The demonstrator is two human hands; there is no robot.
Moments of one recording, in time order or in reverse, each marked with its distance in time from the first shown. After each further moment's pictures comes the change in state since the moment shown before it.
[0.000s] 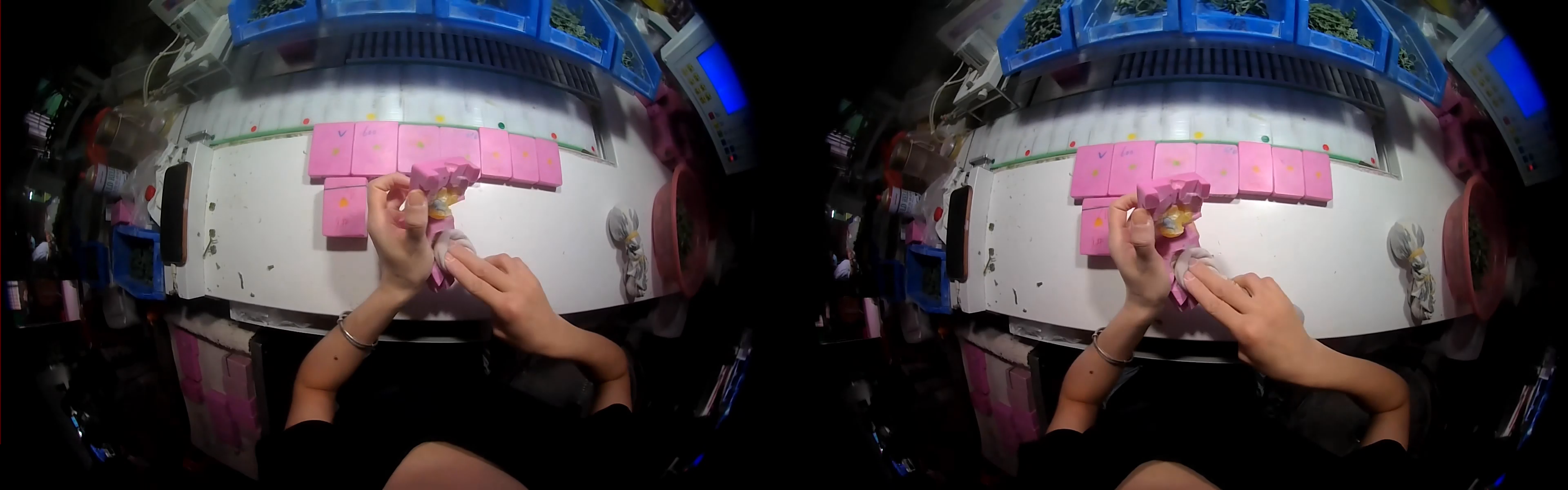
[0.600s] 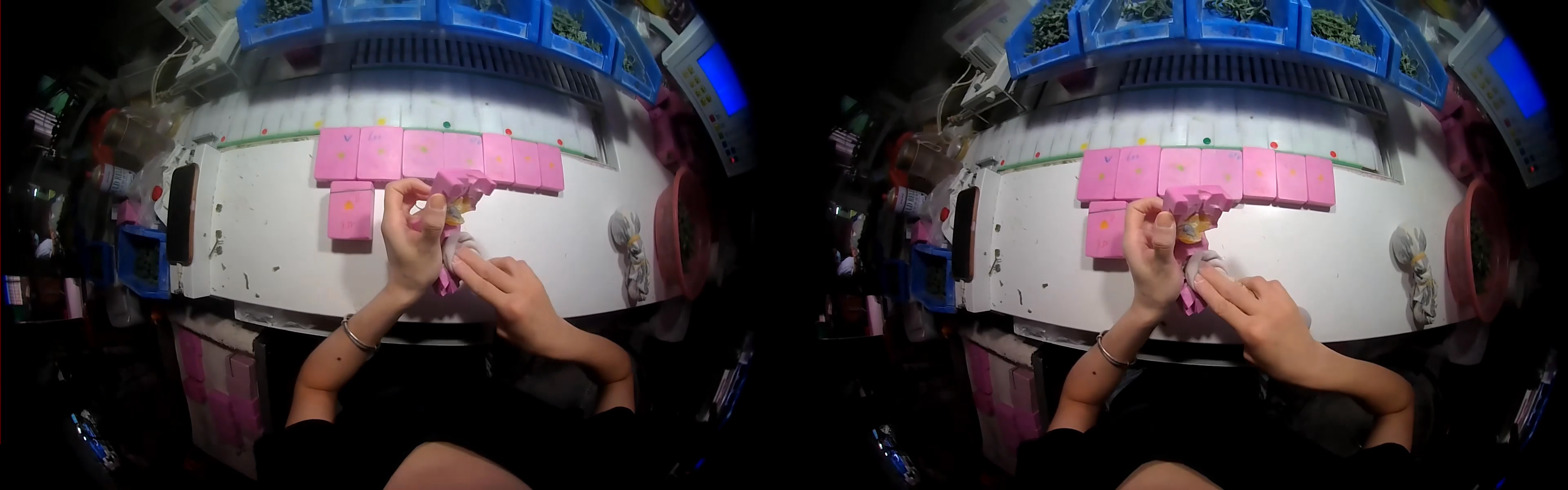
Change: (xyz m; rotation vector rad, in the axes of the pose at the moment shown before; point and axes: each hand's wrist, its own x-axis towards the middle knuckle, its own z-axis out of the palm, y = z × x) left_hand -0.001 -0.005 -0.001 0.102 -0.070 -0.014; right_hand -0.005 0.002 0.001 -0.034 -0.006 0.012
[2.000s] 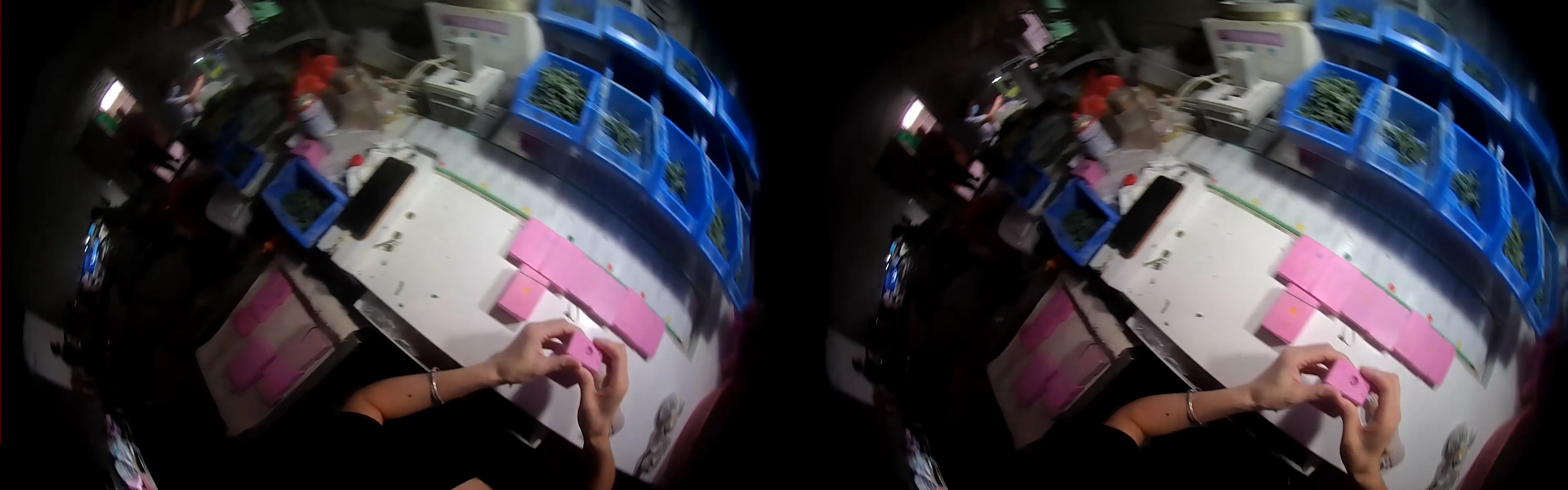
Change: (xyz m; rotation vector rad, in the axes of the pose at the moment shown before) left_hand -0.017 0.020 -0.046 -0.044 -0.349 -0.149; right_hand 0.044 -0.006 0.005 0.548 0.334 0.193
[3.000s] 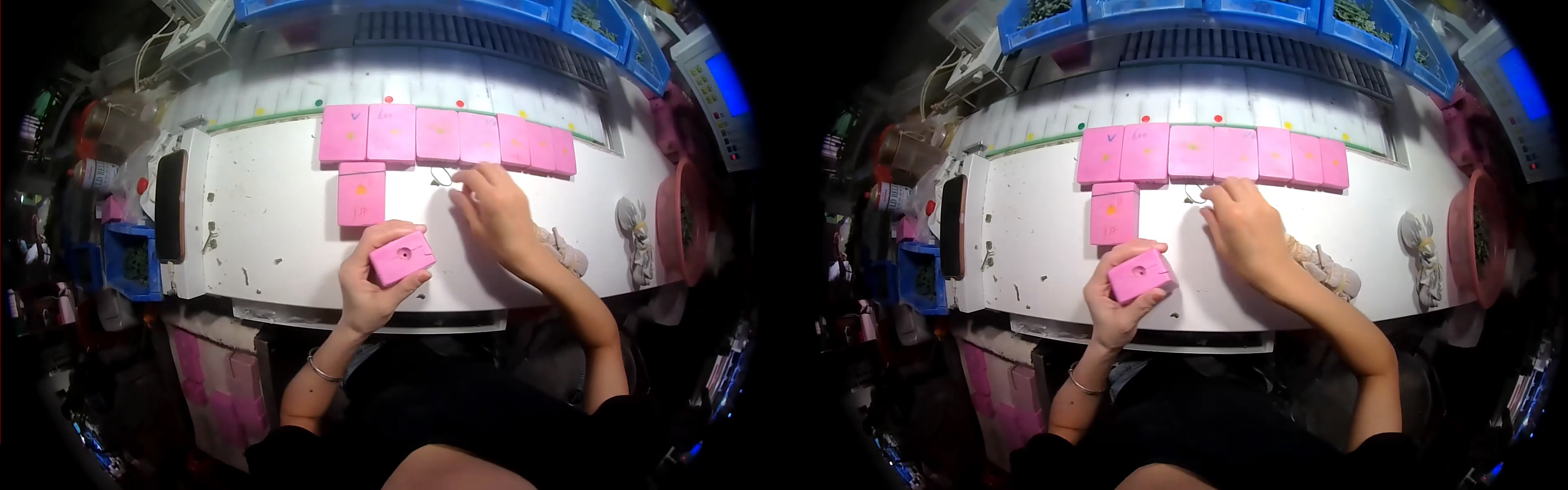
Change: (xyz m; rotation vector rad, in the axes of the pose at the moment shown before) left_hand -0.034 -0.008 -0.031 0.165 0.088 0.095; right_hand 0.034 0.050 0.028 -0.555 0.040 -0.074
